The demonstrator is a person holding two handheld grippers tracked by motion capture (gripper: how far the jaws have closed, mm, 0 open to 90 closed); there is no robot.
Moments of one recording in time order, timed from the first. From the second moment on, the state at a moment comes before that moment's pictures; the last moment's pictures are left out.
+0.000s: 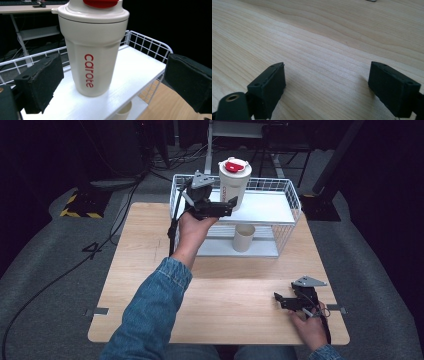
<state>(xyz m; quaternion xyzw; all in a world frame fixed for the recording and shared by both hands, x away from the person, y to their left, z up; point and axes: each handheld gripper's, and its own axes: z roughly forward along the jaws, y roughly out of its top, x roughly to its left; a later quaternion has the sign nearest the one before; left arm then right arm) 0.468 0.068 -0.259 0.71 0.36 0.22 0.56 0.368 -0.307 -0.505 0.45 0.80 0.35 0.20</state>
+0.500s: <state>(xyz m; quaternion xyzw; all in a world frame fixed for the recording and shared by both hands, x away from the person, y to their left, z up) 0.407 0.109 -0.268 0.71 0.36 0.22 0.56 0.368 -0.307 -0.505 0.45 0.80 0.35 0.20</state>
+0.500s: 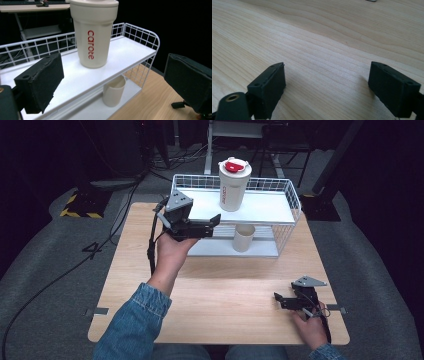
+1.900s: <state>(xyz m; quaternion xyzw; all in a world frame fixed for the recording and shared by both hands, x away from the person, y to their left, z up) 0.342 0.186 -0.412 0.77 0.41 0.22 0.44 0.367 -0.306 -0.505 0.45 0.80 0.35 0.20</state>
